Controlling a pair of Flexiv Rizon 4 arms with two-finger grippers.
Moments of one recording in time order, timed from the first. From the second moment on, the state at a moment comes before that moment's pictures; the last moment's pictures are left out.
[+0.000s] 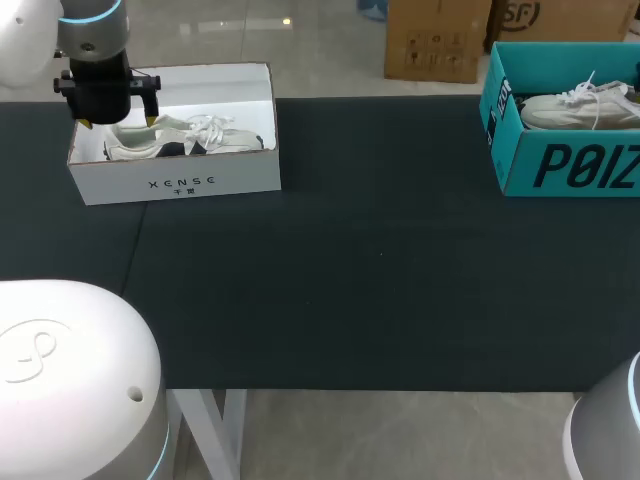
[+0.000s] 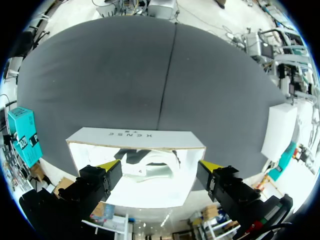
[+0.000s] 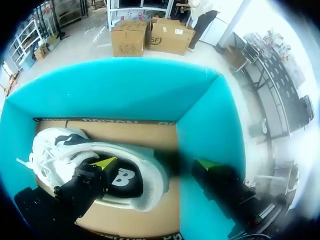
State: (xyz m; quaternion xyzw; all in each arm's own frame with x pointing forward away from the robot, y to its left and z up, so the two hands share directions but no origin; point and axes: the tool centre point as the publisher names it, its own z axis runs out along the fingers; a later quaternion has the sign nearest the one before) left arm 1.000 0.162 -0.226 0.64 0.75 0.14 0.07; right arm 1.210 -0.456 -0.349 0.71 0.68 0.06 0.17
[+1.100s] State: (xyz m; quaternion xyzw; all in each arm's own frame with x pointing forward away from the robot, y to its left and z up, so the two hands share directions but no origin) left arm 1.000 0.162 -0.226 0.64 0.75 0.14 0.07; right arm 1.202 -0.467 -0.317 0.73 0.66 0.05 0.16
